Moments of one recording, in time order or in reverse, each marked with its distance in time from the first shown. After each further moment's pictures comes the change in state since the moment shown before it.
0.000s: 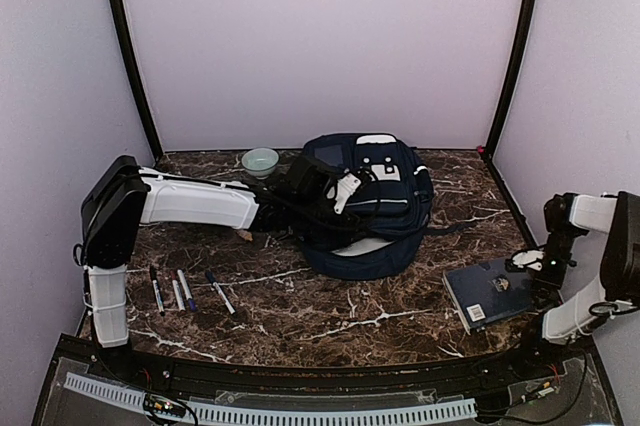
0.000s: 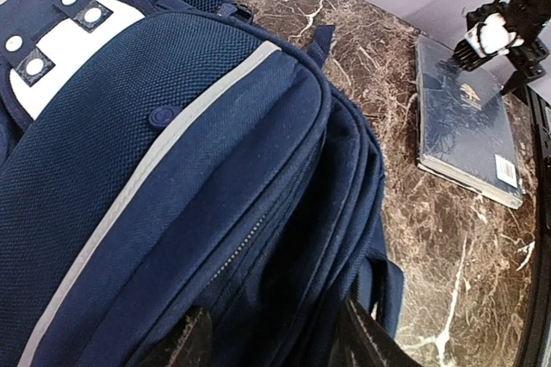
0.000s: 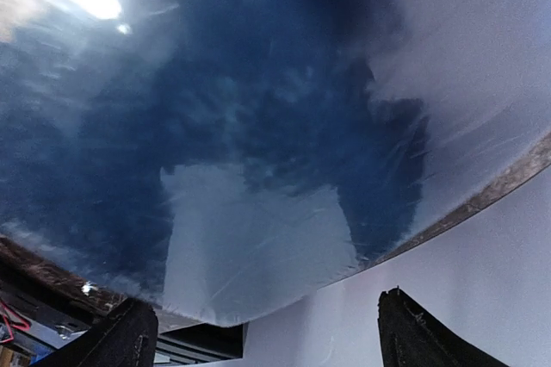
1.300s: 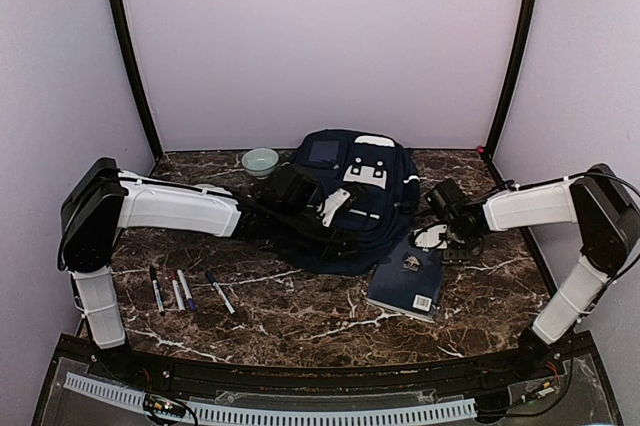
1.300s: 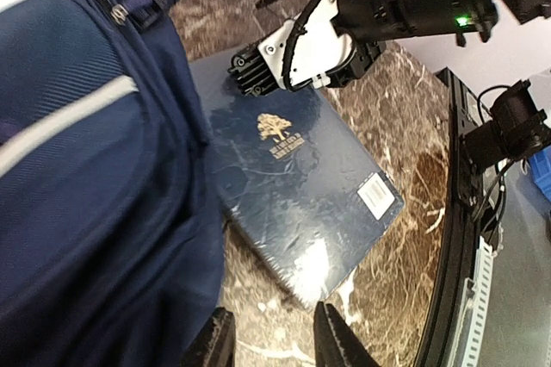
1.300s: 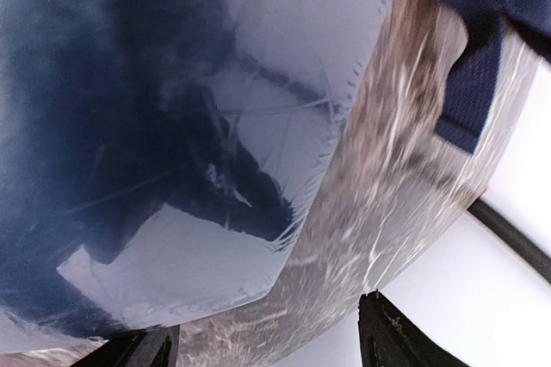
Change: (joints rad) left arm -0.017 -0.119 -0.133 -0.029 0.215 -0.147; right arm 0.862 0.263 0.117 0.537 0.221 0.240
